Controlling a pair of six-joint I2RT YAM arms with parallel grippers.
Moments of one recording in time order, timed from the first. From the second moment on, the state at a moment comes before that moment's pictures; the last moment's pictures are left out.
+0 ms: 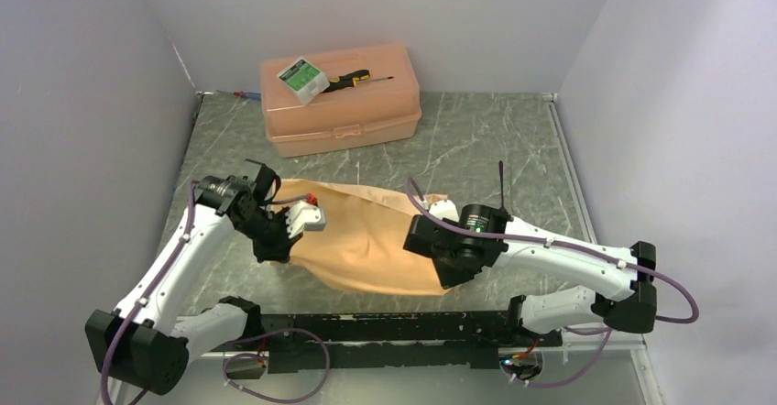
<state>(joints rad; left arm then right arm) -0.31 1.09 1.03 -1.32 0.45 0.88 1.23 1.25 1.25 -1.45 0.27 0.93</state>
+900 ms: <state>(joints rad) -0.36 1.24 0.82 -0.97 0.37 0.81 0.80 1.48 1.15 -0.87 0.18 0.64</state>
